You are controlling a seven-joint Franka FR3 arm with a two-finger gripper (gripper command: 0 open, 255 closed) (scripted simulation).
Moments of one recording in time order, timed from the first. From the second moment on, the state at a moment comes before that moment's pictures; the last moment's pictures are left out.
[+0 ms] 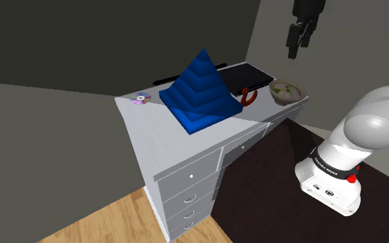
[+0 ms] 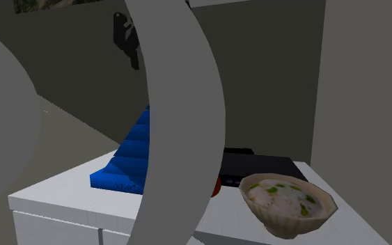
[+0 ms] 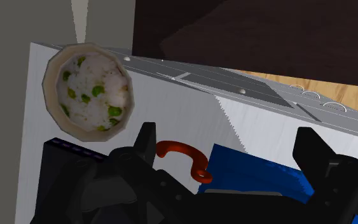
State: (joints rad) arm -0.02 -0.77 0.06 -2.40 -0.12 1.46 -0.07
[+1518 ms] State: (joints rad) arm -0.08 -0.23 -0.01 -2.56 -0.03 2.32 0.08
